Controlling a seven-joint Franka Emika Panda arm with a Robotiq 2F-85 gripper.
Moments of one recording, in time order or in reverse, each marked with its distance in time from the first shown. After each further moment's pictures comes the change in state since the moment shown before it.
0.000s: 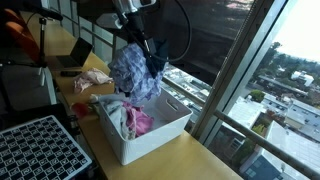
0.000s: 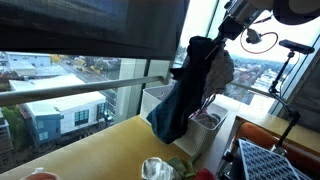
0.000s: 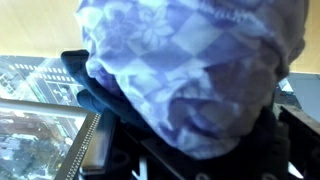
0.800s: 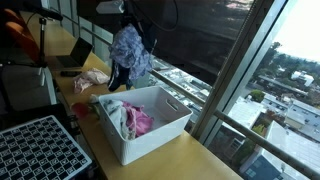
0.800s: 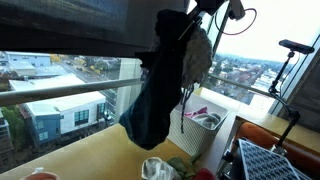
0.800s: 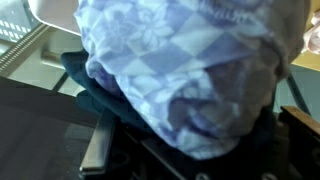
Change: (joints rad) arm 0.208 0.145 0.024 0.255 -0.048 -0.066 0.018
